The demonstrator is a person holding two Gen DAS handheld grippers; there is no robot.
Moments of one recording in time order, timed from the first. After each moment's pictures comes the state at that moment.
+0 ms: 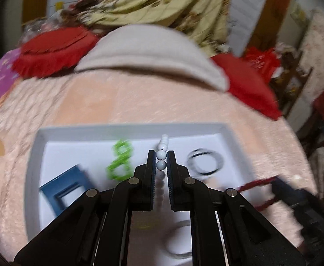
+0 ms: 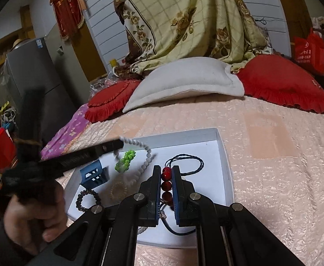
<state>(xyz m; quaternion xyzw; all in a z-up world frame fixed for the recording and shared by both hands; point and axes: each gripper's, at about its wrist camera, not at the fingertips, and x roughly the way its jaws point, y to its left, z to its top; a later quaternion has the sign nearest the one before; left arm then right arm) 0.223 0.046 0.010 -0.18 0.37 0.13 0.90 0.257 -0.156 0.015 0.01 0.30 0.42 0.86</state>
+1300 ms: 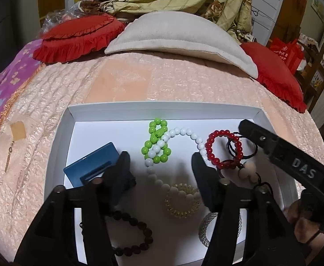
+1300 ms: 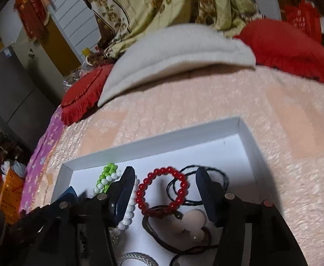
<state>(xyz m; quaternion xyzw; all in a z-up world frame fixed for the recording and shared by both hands) 0.212 0.054 -0.008 -0.16 0.40 0.18 0.88 0.324 -0.077 -0.014 0.03 0.38 0.36 0.85</state>
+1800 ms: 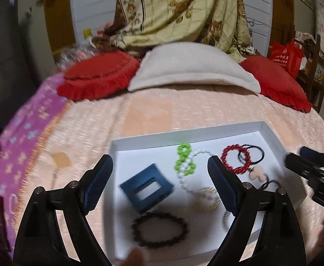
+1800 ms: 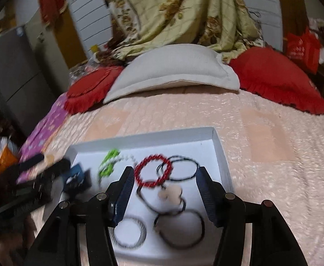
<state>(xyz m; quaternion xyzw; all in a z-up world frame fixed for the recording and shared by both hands) 0.162 0.052 0.037 -0.06 0.34 0.23 0.91 0.256 -0.125 0.025 -0.05 0.34 0.36 0.87</state>
